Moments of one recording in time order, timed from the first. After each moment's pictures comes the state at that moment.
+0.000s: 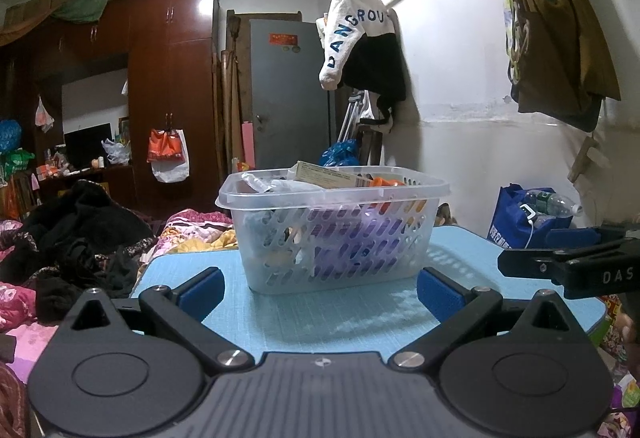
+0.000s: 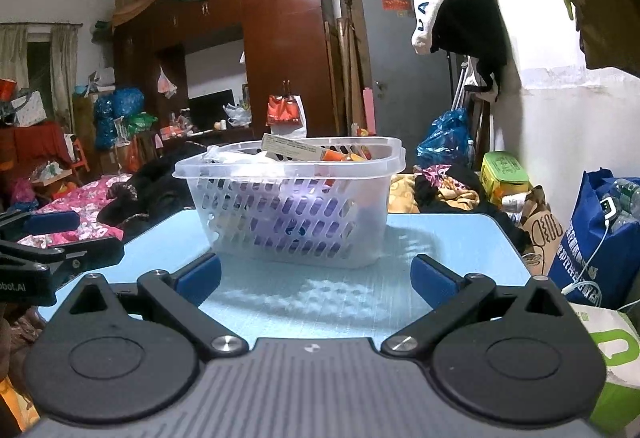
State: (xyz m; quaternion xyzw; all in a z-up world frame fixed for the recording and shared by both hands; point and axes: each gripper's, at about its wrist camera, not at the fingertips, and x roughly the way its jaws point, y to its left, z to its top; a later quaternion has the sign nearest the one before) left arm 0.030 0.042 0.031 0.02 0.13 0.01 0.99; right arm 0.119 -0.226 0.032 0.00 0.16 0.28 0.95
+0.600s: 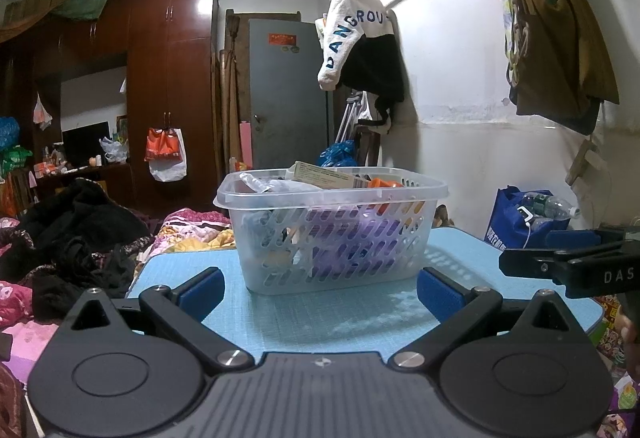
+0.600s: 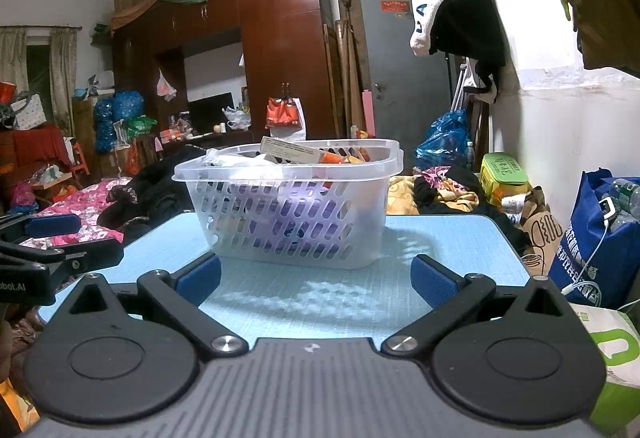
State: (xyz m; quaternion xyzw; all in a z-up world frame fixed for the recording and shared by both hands) left arm 0.031 0.047 0.032 0.02 0.13 0.01 0.99; right arm 0.119 -0.229 0.033 0.01 0.16 0.28 0.95
